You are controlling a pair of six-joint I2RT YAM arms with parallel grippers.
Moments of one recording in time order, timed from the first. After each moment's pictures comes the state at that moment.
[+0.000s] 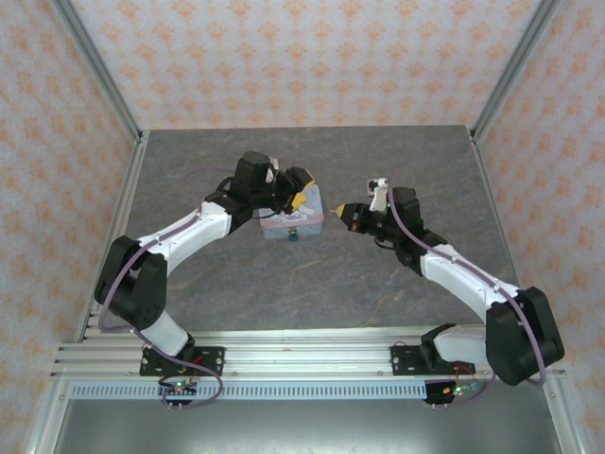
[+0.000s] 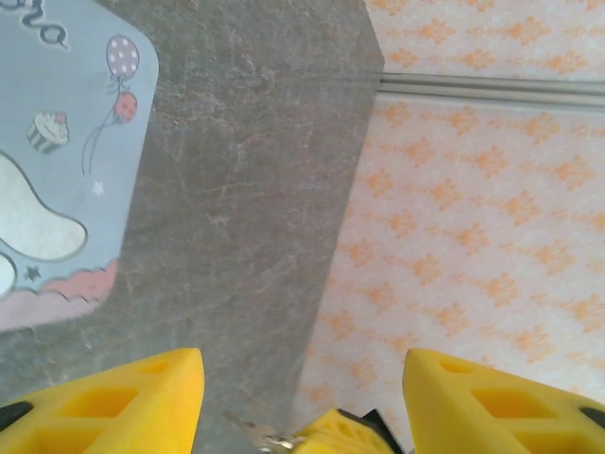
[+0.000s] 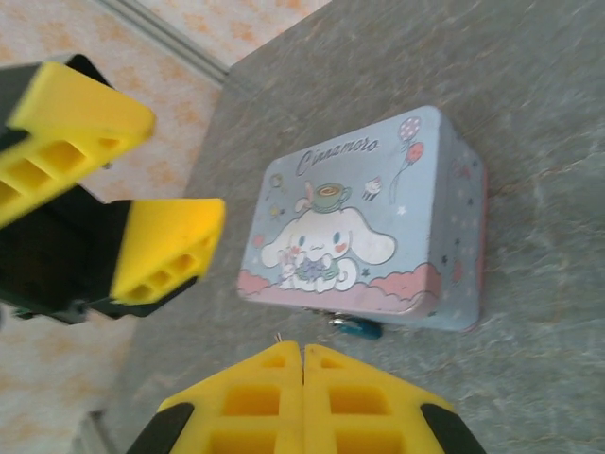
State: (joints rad) left arm -0.45 1.60 1.14 -0.05 0.41 -1.39; right arm 0.44 1.23 0.69 0.11 -0.37 0.66
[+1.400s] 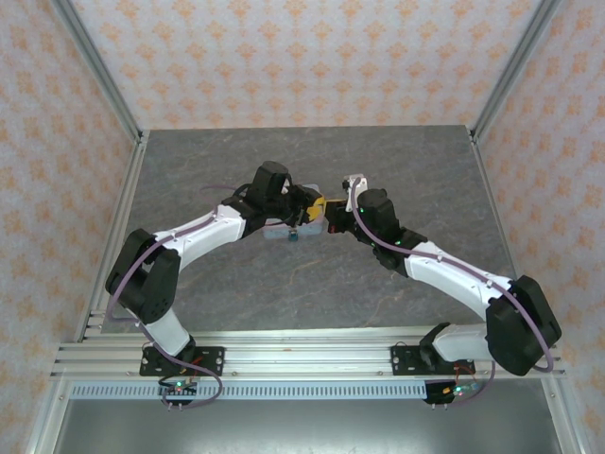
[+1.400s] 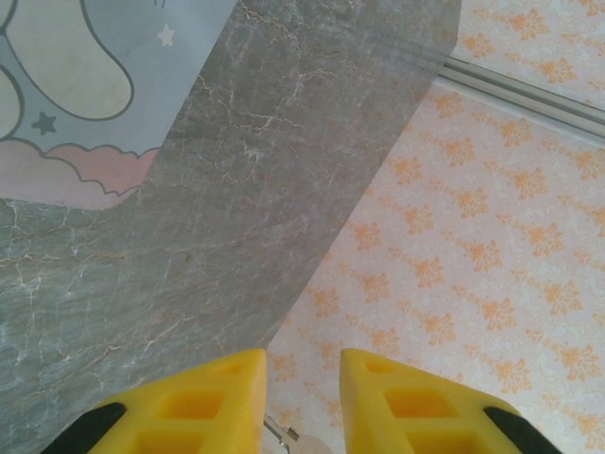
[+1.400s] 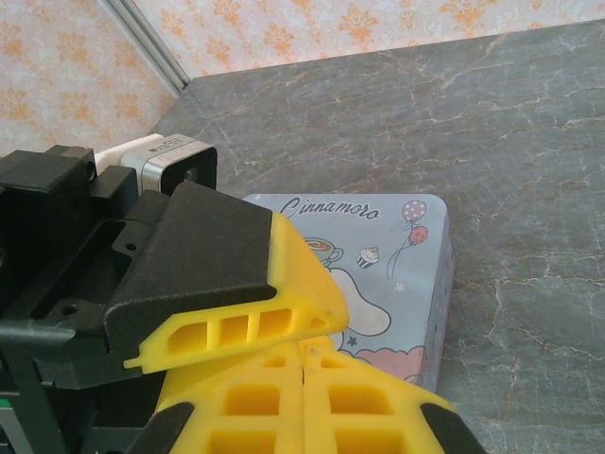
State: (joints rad) left arm -0.54 1.68 1.15 -0.07 0.42 -1.65; right arm 0.63 1.29 0.78 0.11 -0.04 0.42
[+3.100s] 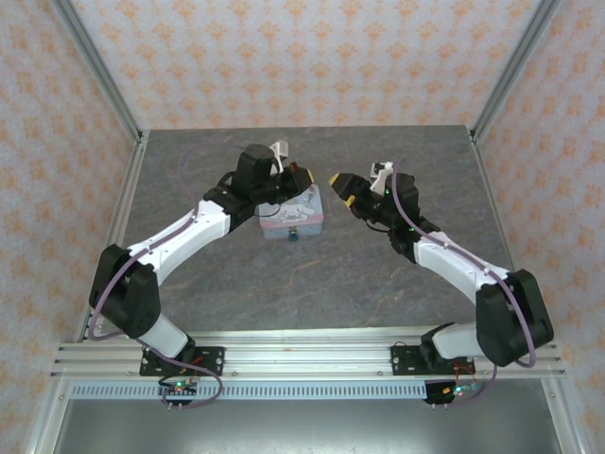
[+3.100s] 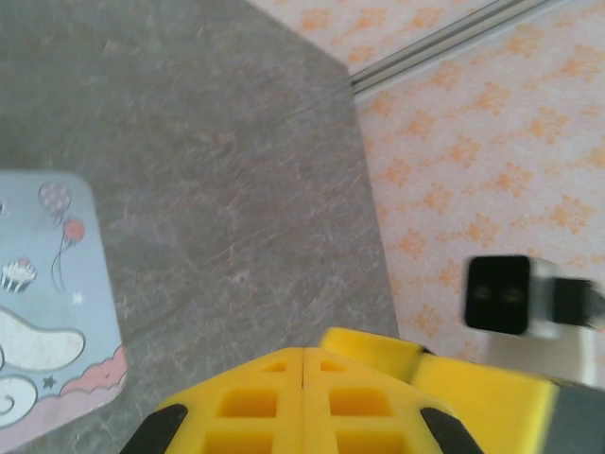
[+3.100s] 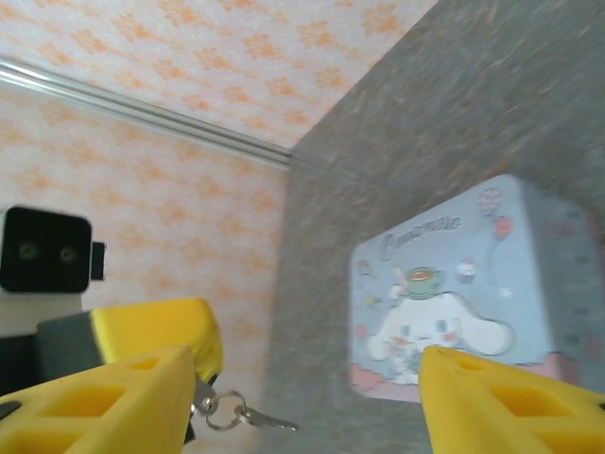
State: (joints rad) left arm -0.50 1.55 1.23 -0.11 0.29 -0.89; right arm 0.41 1.36 0.78 0.35 -0.42 1.12
